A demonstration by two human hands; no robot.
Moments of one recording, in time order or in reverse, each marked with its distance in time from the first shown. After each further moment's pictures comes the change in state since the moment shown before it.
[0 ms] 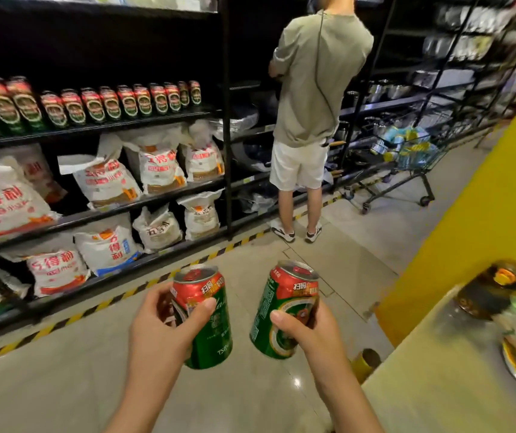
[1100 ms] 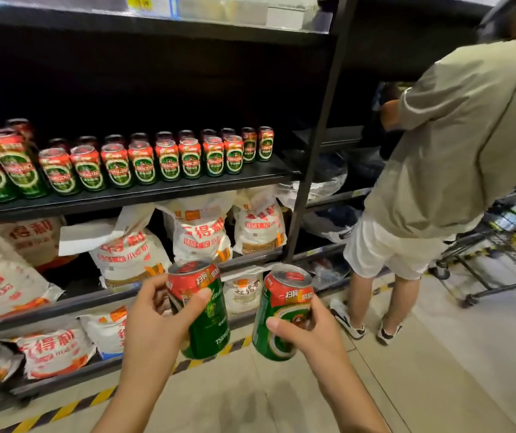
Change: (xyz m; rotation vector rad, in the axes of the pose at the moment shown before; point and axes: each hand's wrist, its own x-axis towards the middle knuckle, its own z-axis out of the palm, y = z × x) left_hand 0.578 0.017 0.032 -0.102 0.222 0.017; right_hand 0.587 -0.070 0.181 -0.107 -0.250 0.005
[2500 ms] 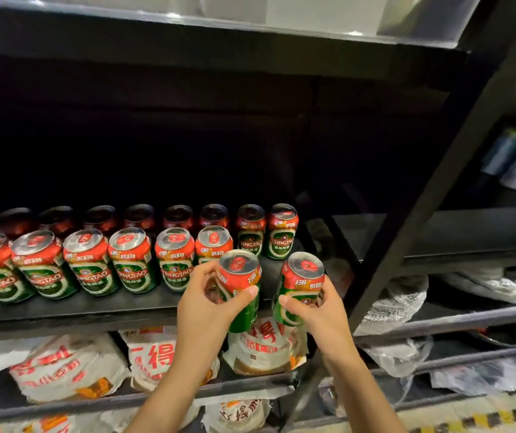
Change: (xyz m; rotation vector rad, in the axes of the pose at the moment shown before) left_hand 0.420 -0.032 0.262 0.087 0.122 0.065; right_hand 0.531 -0.042 -0.075 -0.021 -0.132 -0.096
